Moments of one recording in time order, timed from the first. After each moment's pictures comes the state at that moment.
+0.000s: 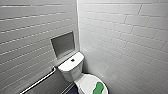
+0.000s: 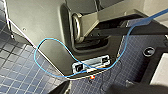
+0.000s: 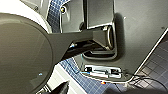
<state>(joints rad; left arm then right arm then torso) 1.53 2.89 -2.42 0.14 0.00 0.04 -1.56 2.54 -1.89 0.06 0.12 -0.03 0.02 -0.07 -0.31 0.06</state>
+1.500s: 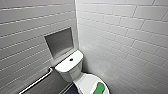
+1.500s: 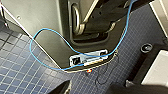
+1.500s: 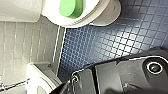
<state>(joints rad) 1.61 2.89 -2.42 0.14 -0.02 0.04 -1.14 2.26 -1.62 0.08 0.10 0.33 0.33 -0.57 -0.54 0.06</state>
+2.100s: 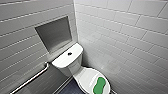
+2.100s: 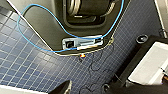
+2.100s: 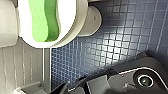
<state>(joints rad) 1.64 2.91 -2.43 0.14 -0.02 0.04 -1.03 2.27 -1.74 0.08 0.10 0.50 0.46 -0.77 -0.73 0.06</state>
